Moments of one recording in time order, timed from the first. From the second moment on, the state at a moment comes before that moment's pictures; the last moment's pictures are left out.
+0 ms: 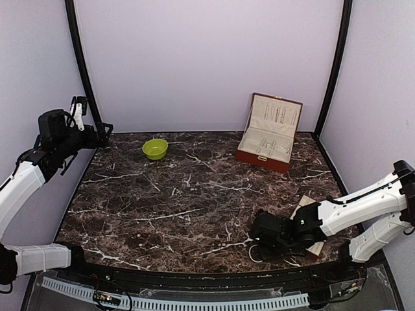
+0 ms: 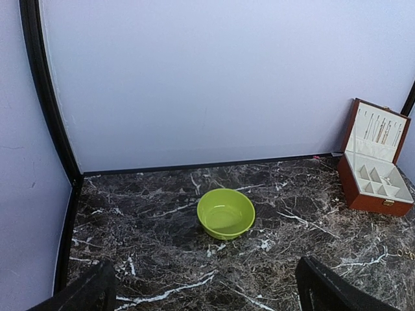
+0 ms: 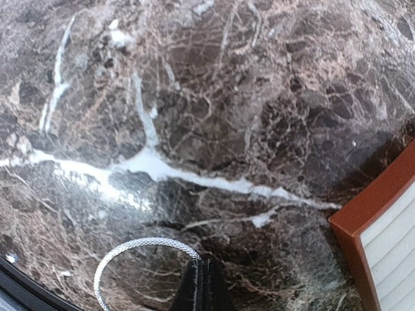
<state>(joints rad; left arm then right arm) -0.08 0.98 0.90 -0.17 0.12 -0.06 1.31 1.40 0.66 -0.57 0.30 0.97</state>
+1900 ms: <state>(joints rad) -0.90 1.72 1.03 0.25 0.31 -0.61 1.04 1.44 0.77 0.04 0.37 0.57</state>
